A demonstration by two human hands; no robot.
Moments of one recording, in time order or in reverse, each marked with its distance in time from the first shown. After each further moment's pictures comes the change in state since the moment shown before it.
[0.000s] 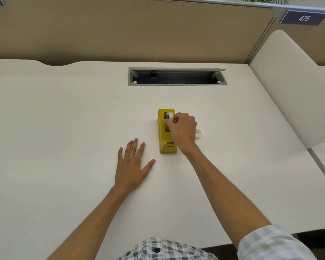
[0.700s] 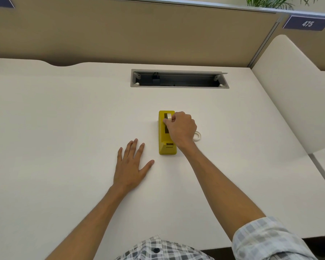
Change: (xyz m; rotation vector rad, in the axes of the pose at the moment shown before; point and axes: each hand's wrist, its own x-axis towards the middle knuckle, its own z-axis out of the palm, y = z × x) left_hand -0.002 0.000 0.000 0.014 0.001 -0.007; right_hand 0.009 -0.007 0.002 -0.169 -0.023 0.022
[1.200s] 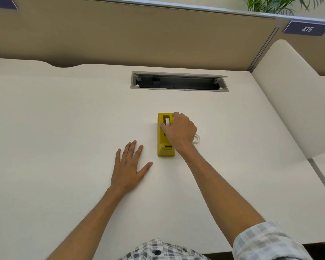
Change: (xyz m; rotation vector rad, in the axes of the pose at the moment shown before) left_hand 0.001 0.001 0.000 0.006 0.004 -0.004; right_hand -0.002 0.004 -0.005 -0.110 0.010 -0.136
